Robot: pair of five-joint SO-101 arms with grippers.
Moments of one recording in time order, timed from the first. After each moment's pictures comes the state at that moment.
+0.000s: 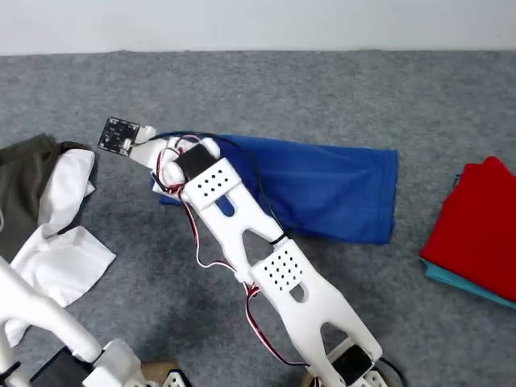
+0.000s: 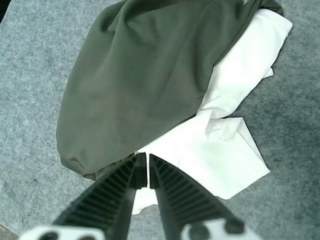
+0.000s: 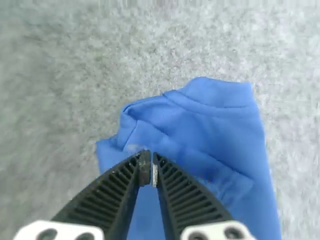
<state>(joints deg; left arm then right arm) -51.5 -18.0 1.2 91.5 -13.5 -43.6 70.8 -89.1 85.0 32.5</state>
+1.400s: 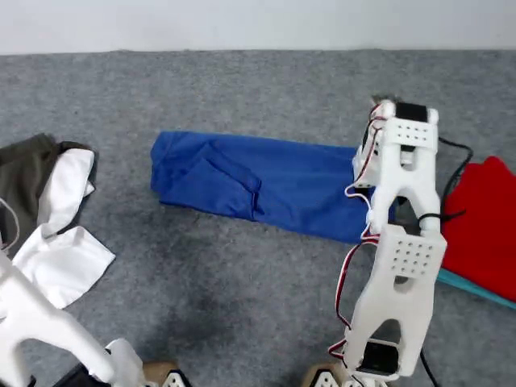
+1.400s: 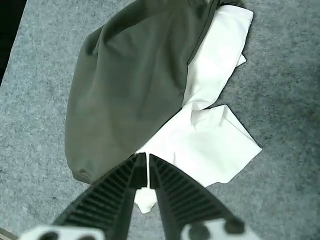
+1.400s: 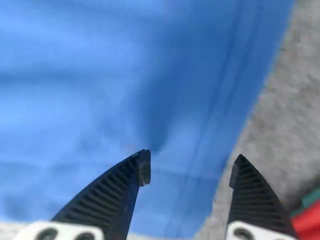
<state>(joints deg) -47.5 -25.9 1.2 96.2 -21.4 6.2 48.7 -40.6 94.2 6.7</state>
